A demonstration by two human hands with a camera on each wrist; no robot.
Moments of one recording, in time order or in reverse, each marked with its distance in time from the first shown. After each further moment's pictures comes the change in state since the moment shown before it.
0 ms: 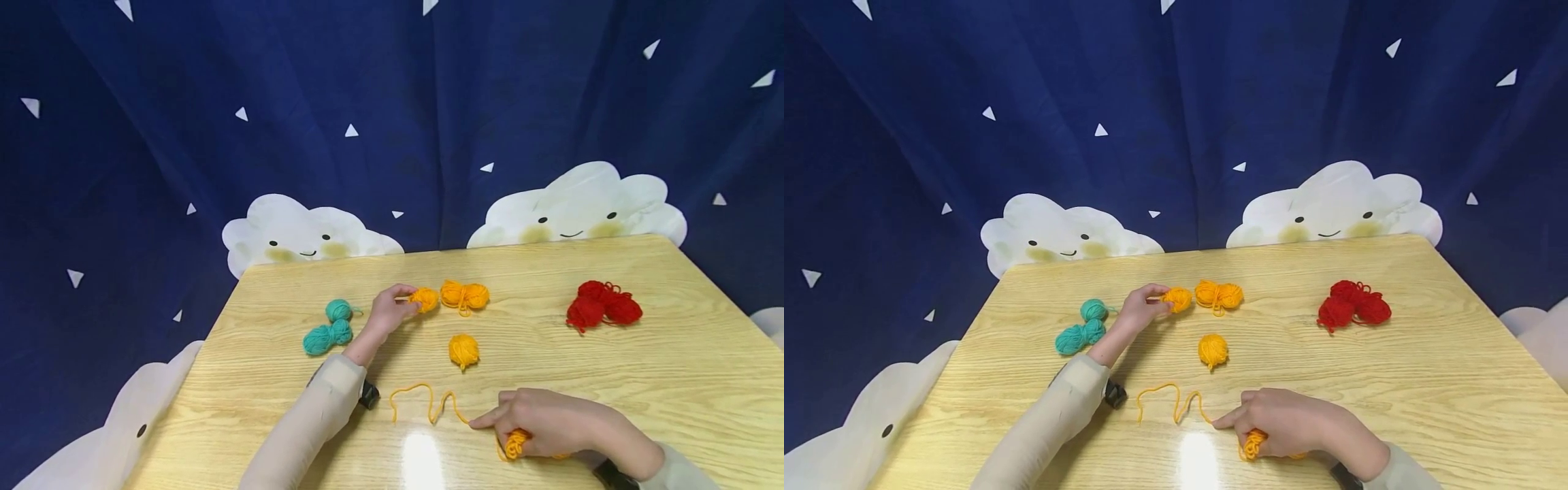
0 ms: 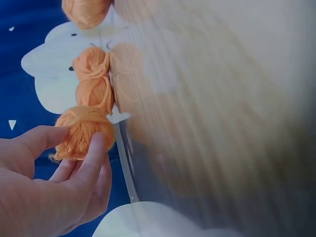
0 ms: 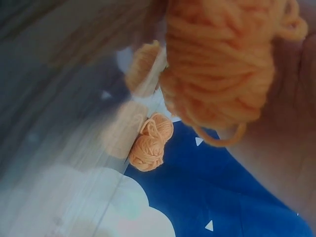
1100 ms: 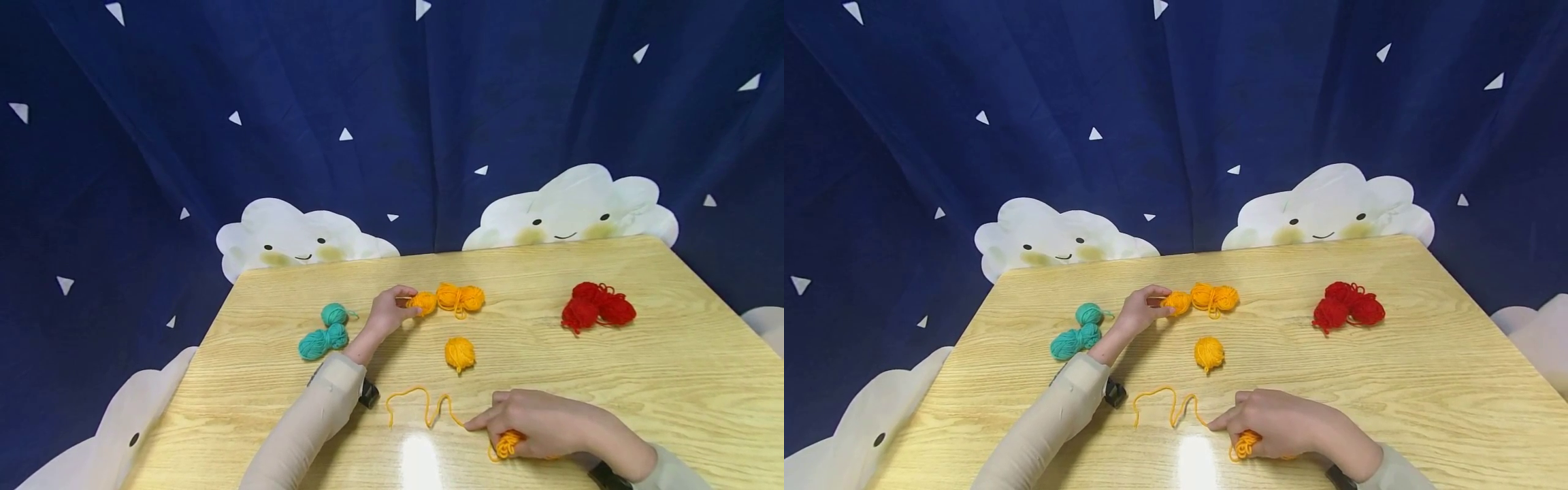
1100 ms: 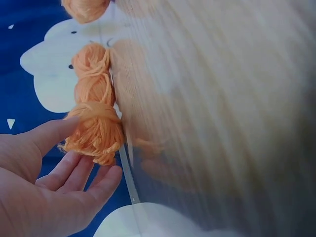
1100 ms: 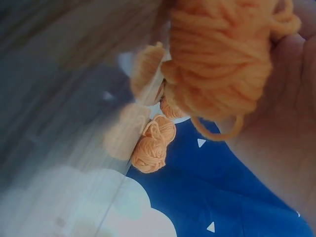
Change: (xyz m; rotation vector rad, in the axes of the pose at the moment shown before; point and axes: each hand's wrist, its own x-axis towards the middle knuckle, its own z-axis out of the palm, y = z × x) left_hand 0.011 -0.003 0.005 0.150 -0.029 0.077; right_hand 0.003 0.004 0.004 -0.045 0.092 -0.129
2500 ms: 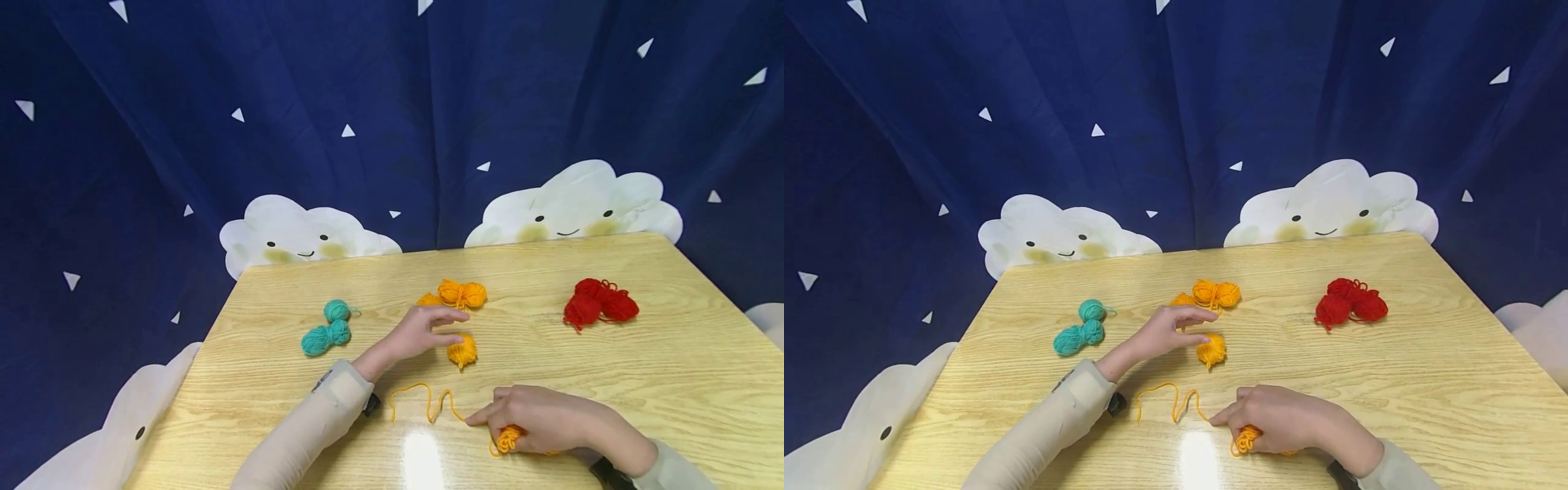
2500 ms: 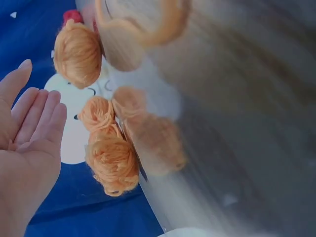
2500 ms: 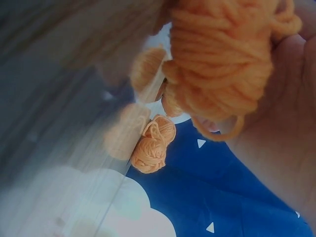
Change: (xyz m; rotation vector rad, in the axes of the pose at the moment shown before) left_hand -0.034 0.020 0.023 0.035 -0.397 0.503; right_hand 0.000 0.000 0.001 0.028 0.013 0.010
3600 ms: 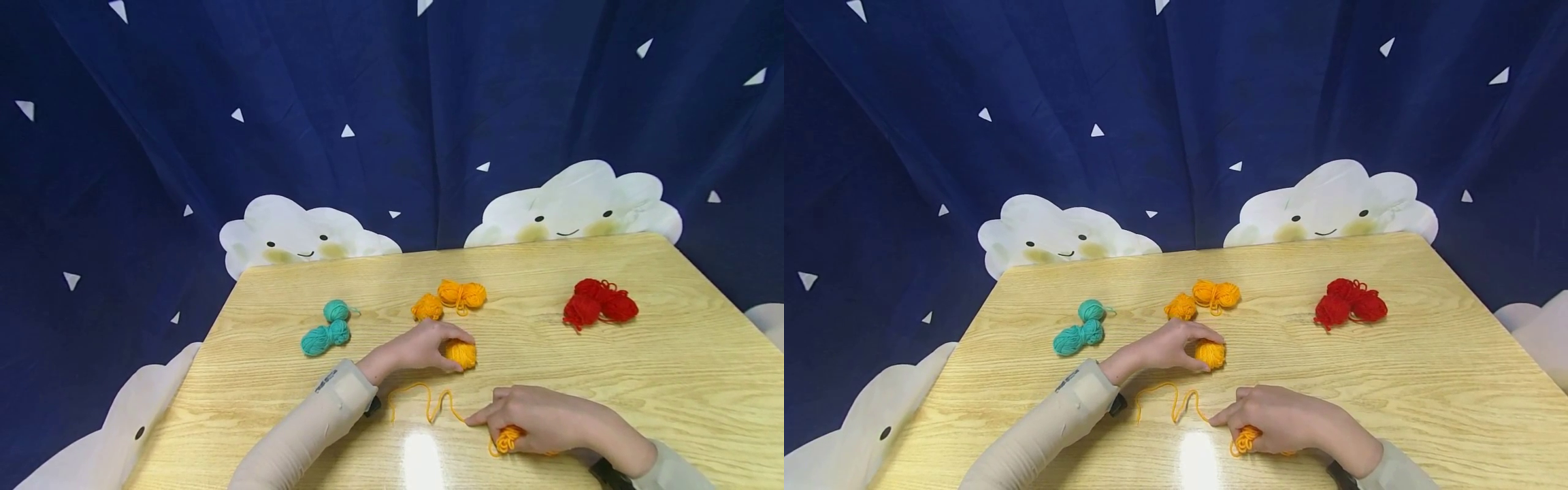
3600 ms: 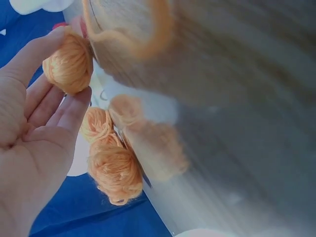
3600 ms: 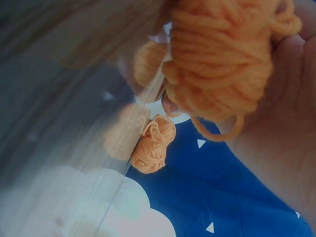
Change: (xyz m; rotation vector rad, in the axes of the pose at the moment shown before) left_hand 0.000 0.004 0.007 0.425 -0.254 0.069; right_hand 0.000 -0.001 -0.001 -0.049 -0.017 0.019
